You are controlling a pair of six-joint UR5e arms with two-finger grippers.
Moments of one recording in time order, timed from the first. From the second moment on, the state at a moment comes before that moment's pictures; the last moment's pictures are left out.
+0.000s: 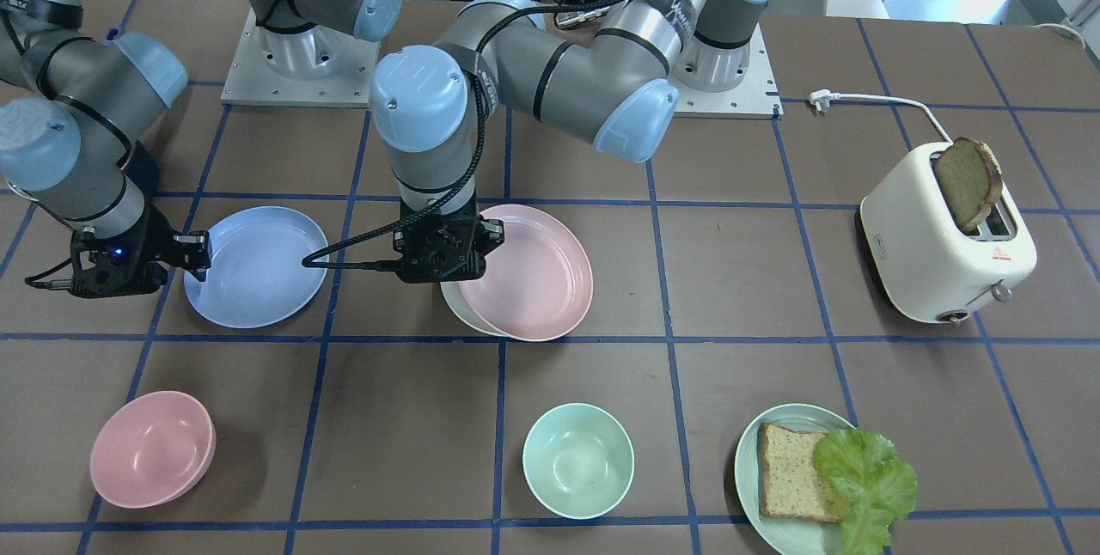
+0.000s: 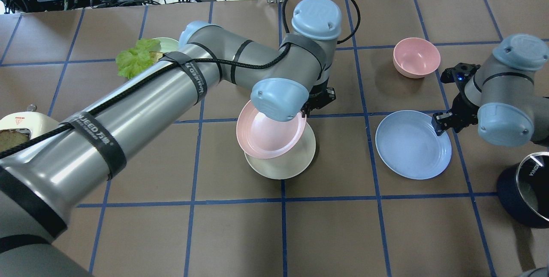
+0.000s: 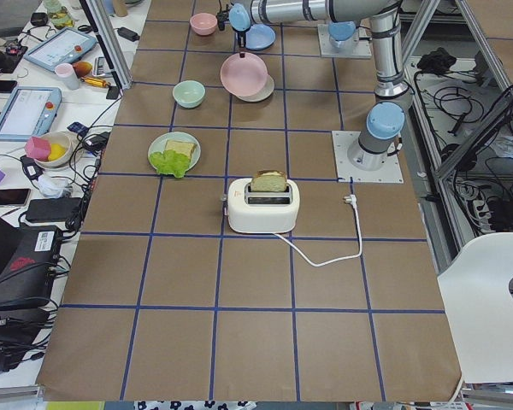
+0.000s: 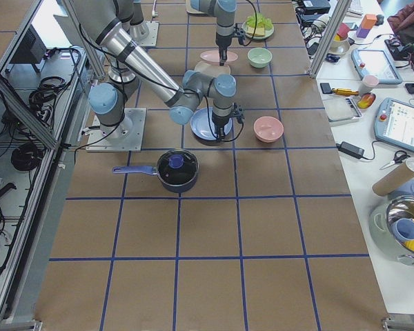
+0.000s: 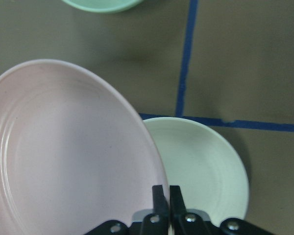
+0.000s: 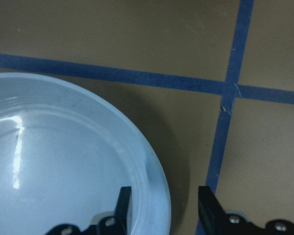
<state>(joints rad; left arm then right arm) -2.11 -2.07 -1.47 -1.21 1.59 -0.62 1.17 -1.35 2.11 -2.30 -1.61 -0.53</state>
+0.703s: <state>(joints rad) -2.17 -2.13 -1.46 -1.26 1.64 -0.66 1.16 -1.32 2.11 -2.32 -1.62 -0.53</state>
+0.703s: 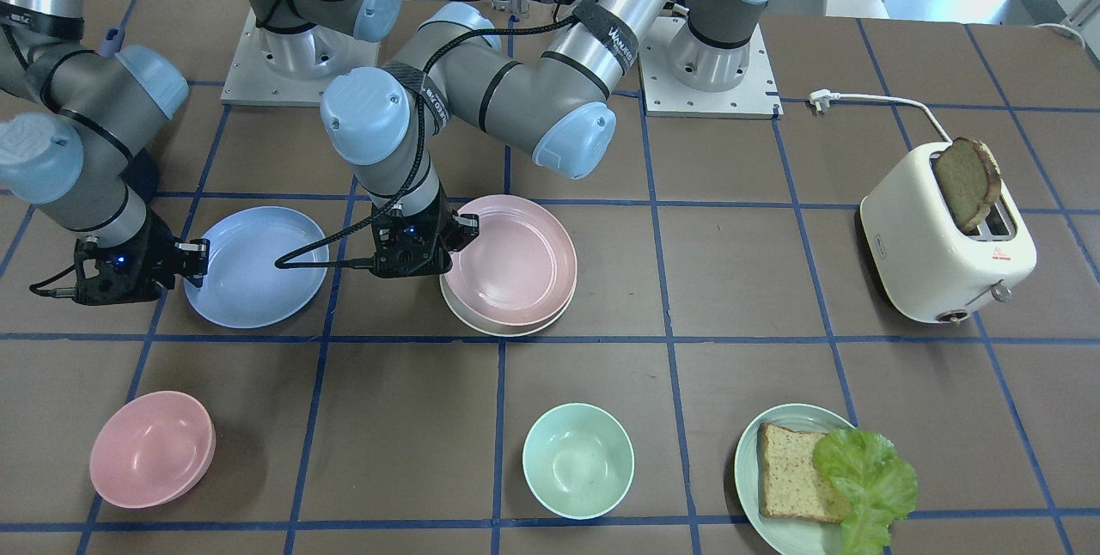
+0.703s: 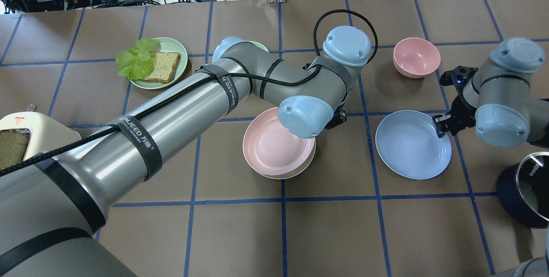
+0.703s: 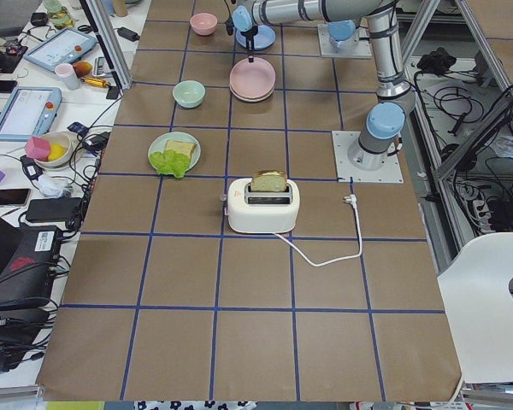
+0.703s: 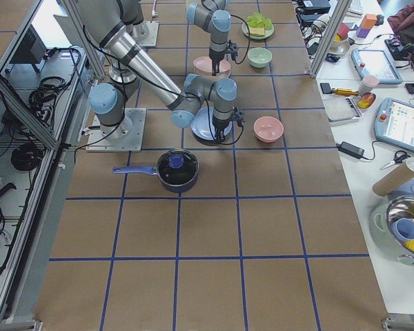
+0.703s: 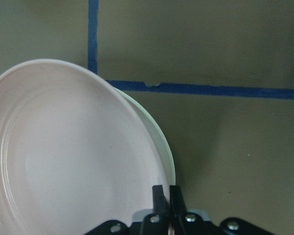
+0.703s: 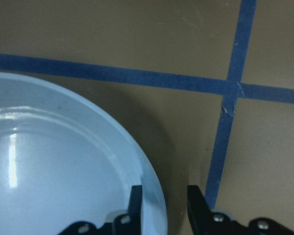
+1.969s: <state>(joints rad) -1.99 -1.99 -1.38 -1.35 1.52 -0.42 1.16 -1.32 2.08 -2.30 -1.64 -0.52</state>
